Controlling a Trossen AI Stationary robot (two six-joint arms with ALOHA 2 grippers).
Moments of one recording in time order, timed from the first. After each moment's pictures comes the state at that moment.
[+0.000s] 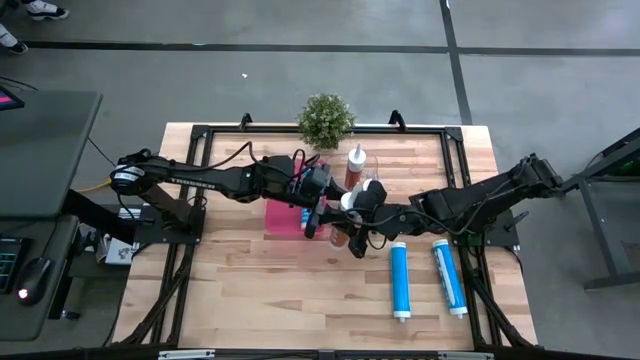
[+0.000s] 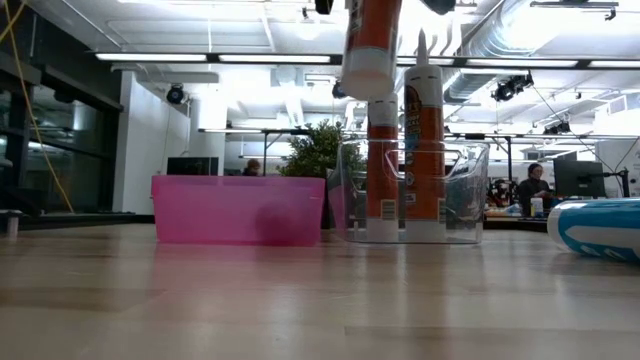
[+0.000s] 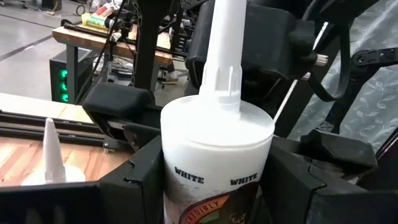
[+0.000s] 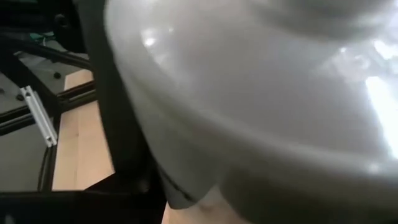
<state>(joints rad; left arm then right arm) -0.05 1.53 1.26 0.23 0.18 -0.26 0.30 1.45 1.27 -0.39 0.49 0.52</state>
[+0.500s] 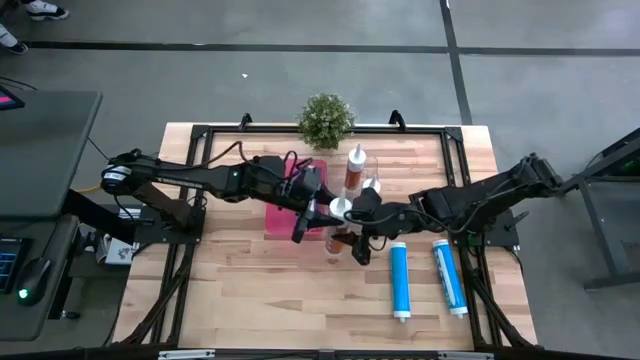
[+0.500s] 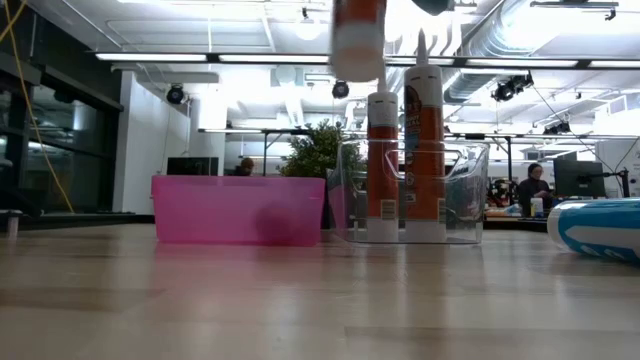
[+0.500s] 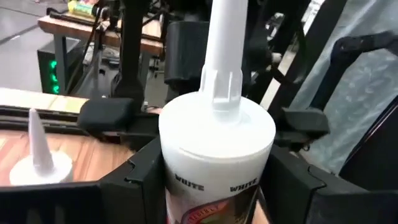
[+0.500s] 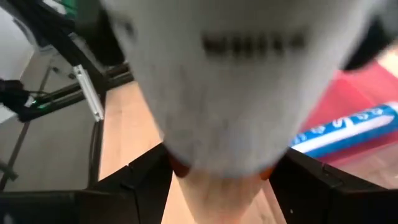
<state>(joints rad) -0.05 1.45 1.26 0.09 0.18 -0.23 0.32 1.45 1.27 -0.39 0.28 0.55</state>
